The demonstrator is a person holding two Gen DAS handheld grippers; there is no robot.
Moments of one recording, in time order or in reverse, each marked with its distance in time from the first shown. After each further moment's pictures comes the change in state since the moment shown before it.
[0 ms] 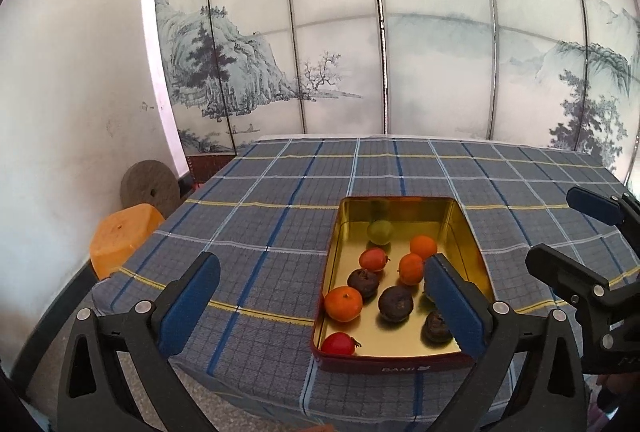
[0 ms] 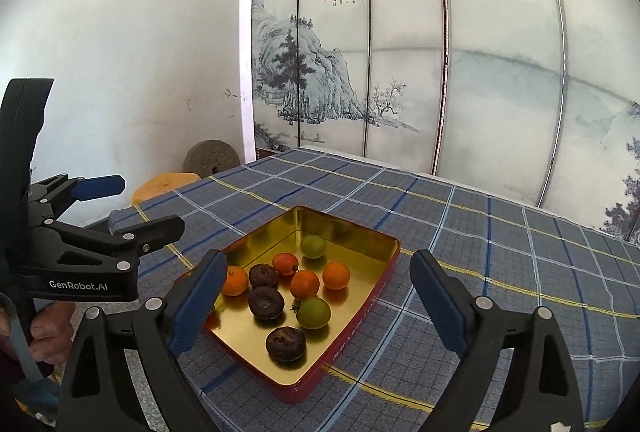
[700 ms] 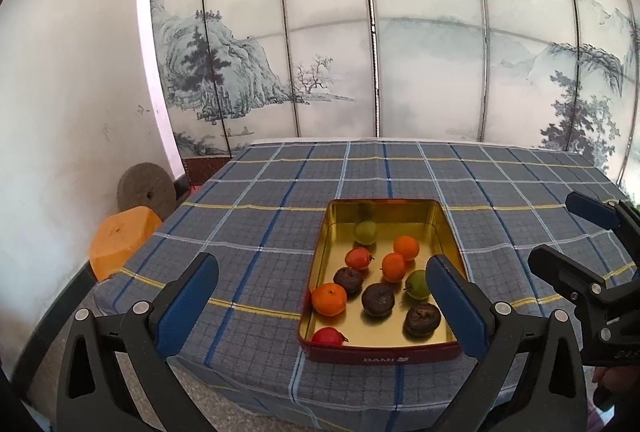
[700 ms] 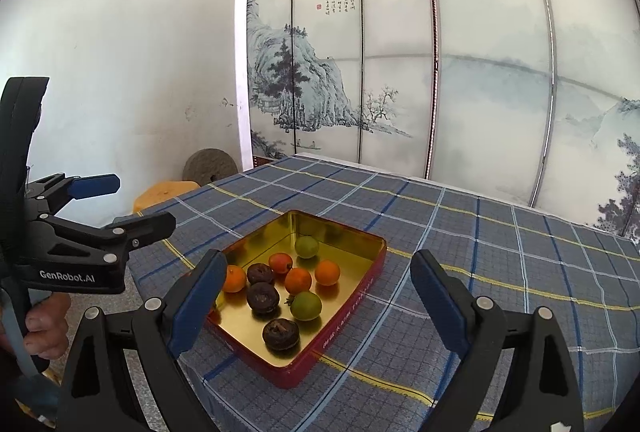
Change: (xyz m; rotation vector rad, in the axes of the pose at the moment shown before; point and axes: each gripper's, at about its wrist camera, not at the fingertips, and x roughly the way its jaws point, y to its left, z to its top) left arm -0.020 -0.013 0.005 0.008 0.004 -0.022; right arm -0.021 -0.010 -0.001 0.023 -0.018 -0.009
